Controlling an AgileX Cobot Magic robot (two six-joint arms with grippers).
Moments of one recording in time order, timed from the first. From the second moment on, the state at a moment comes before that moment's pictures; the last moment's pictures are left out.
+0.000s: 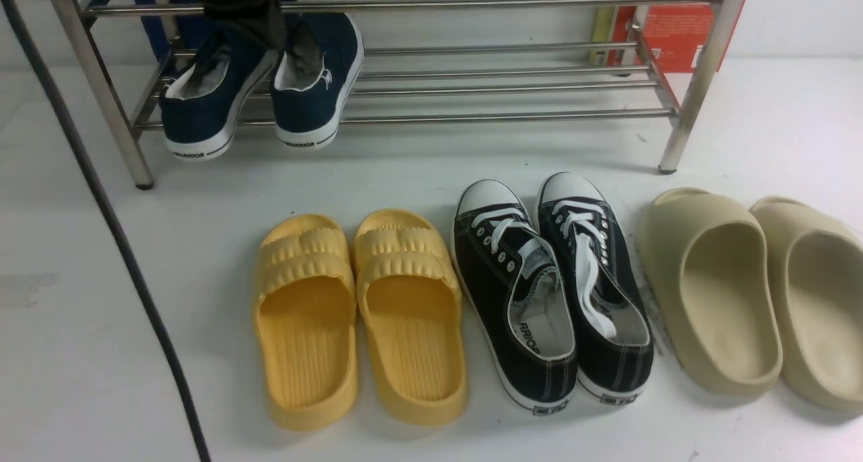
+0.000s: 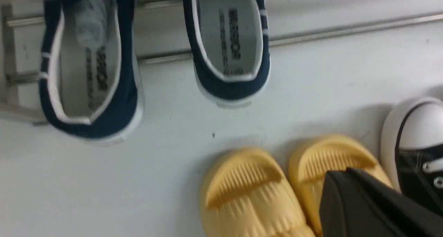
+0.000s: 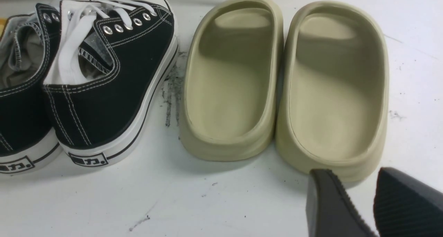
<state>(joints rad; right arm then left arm) 0.06 -0.01 0.01 0.05 0.39 0.04 -0.26 1.91 -2.05 -0.02 1.25 -0.13</state>
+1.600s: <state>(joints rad) 0.06 -0.01 0.01 0.05 0.39 0.04 -0.34 1.50 -1.26 0.09 0.78 -0.32</state>
